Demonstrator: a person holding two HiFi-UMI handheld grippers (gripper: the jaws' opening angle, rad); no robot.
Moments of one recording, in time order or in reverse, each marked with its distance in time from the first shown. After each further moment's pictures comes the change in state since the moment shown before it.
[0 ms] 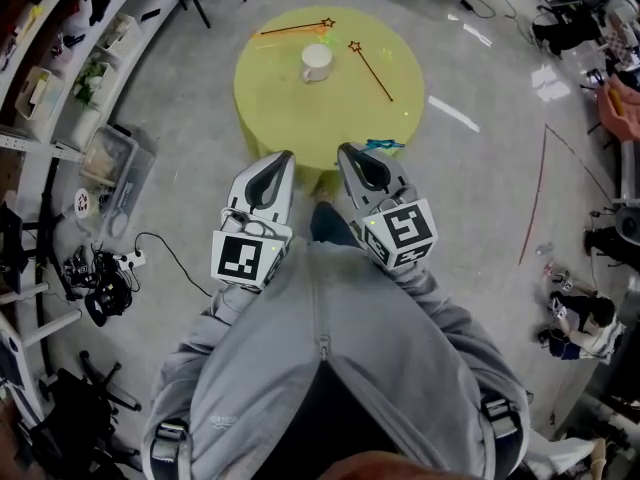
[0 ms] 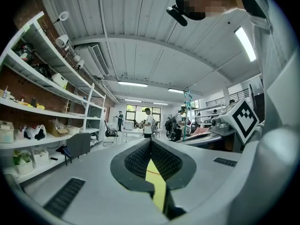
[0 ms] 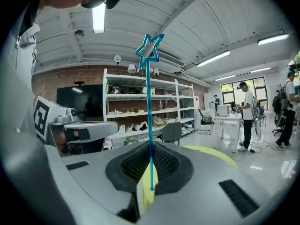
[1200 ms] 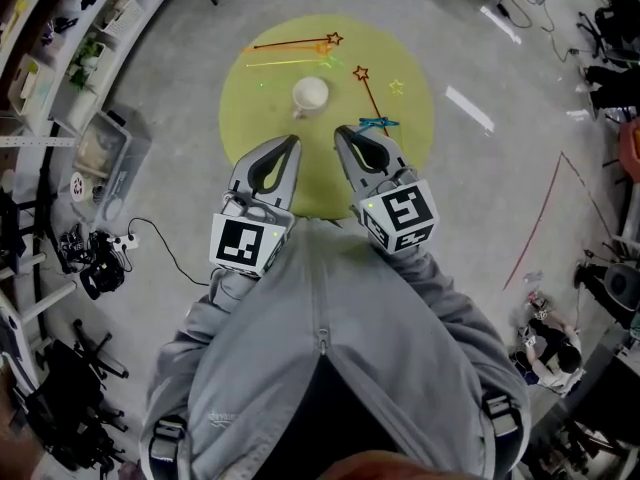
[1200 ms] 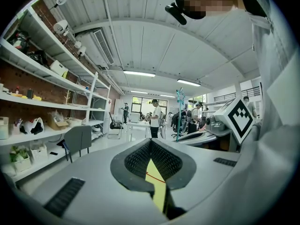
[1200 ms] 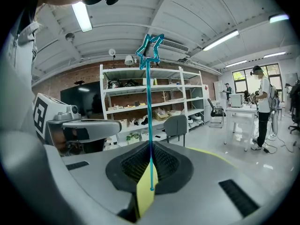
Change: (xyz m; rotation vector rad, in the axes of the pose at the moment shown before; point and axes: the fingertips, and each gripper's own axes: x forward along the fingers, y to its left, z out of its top) left arm 0.186 0.067 -0.016 -0.039 0.093 0.061; right arm 0.135 -0.148 0.015 0.016 0.103 0.135
